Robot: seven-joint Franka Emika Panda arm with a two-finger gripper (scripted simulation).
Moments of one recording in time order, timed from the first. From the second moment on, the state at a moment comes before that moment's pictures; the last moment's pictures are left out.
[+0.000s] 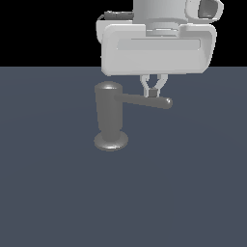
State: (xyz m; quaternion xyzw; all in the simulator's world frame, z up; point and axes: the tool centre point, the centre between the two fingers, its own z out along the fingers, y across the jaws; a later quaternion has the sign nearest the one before) arm -0.137 -0.060 0.242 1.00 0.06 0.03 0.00
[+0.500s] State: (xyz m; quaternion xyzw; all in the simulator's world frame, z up) arm -0.120 -0.078 0.242 1.00 0.05 0.02 0.00
